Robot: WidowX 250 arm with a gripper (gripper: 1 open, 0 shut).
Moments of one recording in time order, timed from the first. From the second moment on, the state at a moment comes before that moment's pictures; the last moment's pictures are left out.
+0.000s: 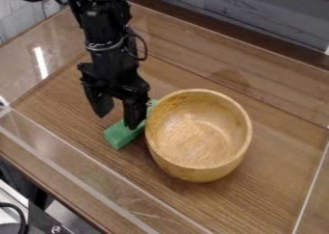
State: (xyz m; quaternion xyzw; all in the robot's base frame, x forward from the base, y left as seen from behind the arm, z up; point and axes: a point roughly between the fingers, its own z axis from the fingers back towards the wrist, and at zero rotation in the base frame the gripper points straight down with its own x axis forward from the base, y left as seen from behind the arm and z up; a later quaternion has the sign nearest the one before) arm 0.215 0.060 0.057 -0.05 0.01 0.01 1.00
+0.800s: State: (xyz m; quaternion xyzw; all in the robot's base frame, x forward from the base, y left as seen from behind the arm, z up) arm 0.222 0.060 0.044 -0.05 0.01 0.02 1.00
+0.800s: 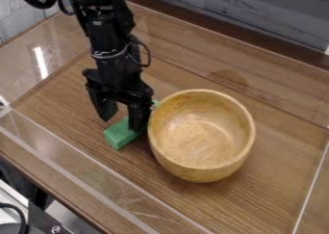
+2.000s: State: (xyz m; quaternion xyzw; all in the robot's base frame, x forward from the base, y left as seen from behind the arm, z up) arm 0.211 0.054 0.047 -0.06 0.05 0.03 1.00
